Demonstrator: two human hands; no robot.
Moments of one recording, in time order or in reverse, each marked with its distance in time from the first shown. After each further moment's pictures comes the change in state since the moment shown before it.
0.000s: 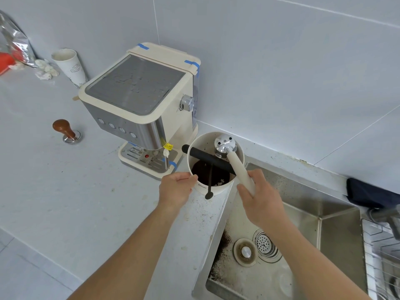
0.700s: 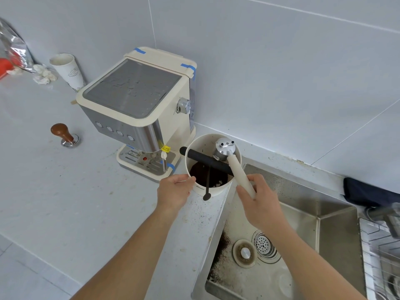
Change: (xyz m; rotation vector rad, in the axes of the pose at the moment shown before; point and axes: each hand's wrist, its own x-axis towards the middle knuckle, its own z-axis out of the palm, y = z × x) left_hand -0.005 0.003 0.001 0.037 0.042 -0.012; right_hand -0.003 0.007 0.000 0.167 -0.001 0.058
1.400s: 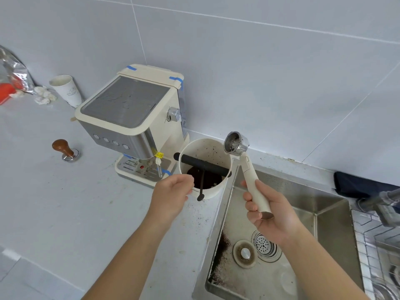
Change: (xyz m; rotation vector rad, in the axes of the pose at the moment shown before) left_hand -0.062 0.038 -0.018 0.035 -0.152 0.196; right_hand -0.027 0.002 -0.044 1.471 -0.436 0.461
